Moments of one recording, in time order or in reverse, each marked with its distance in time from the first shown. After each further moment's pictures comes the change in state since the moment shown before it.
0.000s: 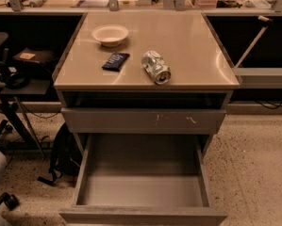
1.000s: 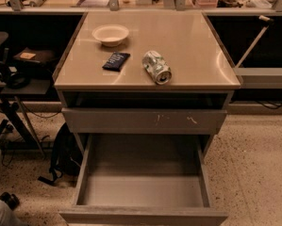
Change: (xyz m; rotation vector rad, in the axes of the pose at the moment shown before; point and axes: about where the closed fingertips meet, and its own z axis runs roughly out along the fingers) arm 0.029 0.078 -0.022 -0.023 -0.063 -0.052
